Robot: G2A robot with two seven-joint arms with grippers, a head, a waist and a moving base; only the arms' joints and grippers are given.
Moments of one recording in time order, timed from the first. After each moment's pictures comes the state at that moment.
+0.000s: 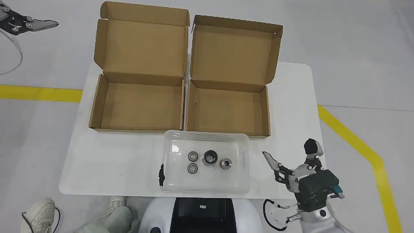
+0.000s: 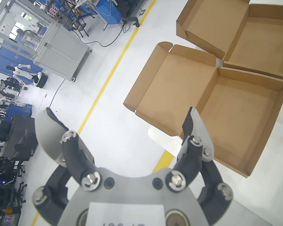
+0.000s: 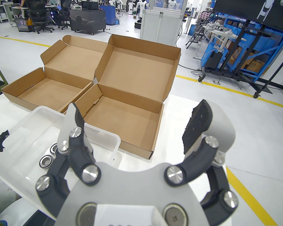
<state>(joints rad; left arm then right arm) 0.47 -0.15 -1.01 -1.52 0.83 -0.88 -0.12 -2.25 -1.33 1.50 -2.31 -1.53 -0.15 -0.29</state>
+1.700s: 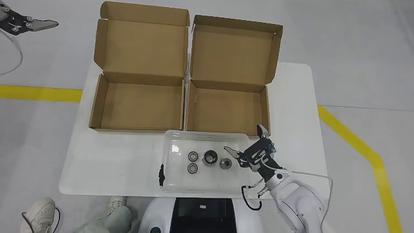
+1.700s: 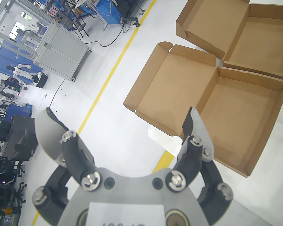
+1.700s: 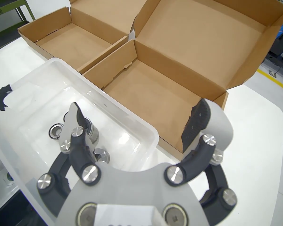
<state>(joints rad) 0.47 -0.15 -1.01 -1.52 0.83 -0.88 -0.12 -1.86 -1.32 1.31 -2.06 -1.57 -0.33 0.10</state>
